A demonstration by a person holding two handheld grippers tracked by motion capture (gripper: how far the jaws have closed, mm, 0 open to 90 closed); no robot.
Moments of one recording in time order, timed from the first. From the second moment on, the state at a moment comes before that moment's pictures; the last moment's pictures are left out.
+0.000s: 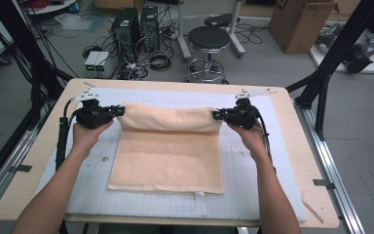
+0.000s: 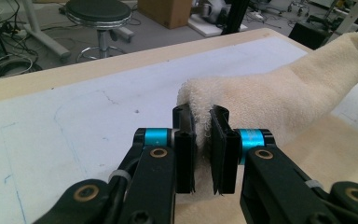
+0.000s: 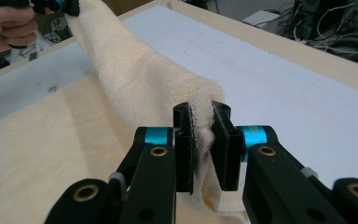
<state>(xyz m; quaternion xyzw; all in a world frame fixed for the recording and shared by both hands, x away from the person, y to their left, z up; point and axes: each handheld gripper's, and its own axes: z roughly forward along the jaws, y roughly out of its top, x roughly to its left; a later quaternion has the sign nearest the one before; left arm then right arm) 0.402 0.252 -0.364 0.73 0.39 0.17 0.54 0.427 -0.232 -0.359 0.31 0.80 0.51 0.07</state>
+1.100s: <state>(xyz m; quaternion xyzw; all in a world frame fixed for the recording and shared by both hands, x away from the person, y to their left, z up) 0.317 0.266 -0.408 0.76 0.35 0.15 0.53 0.361 -0.236 -0.393 0.27 0.81 0.51 0.04</state>
